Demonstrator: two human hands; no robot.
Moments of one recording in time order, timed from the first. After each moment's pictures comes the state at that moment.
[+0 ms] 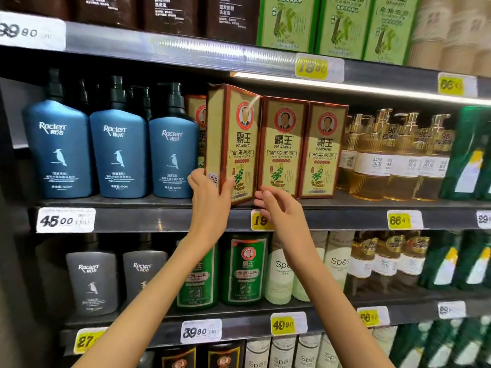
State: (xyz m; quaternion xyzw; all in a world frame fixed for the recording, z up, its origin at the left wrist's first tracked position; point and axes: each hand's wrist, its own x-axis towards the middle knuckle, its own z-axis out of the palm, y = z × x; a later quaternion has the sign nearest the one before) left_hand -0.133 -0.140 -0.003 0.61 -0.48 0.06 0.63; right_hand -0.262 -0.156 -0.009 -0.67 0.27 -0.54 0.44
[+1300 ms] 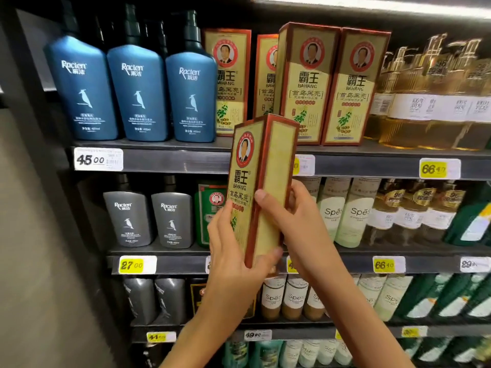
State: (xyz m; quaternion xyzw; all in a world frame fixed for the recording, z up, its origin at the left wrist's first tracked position) left_hand -0.202 -0.016 -0.115 0.59 -0.50 -0.12 0.62; right_hand -0.283 -0.086 -0.063 -0.64 0.22 -0.47 0.57
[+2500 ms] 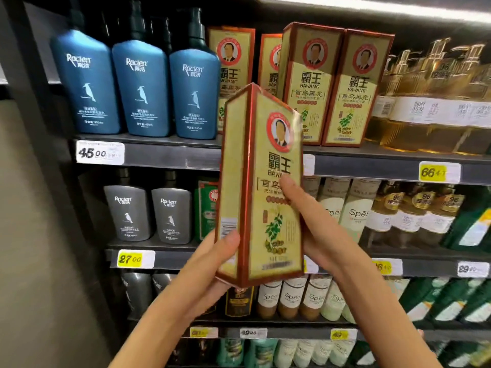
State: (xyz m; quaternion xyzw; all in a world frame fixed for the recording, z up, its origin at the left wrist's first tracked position) left_hand -0.170 0.001 -0.108 0.34 -0.46 -0.50 0.65; right_hand -0.304 -0.099 -0.049 -0.64 0.18 -0.33 0.67
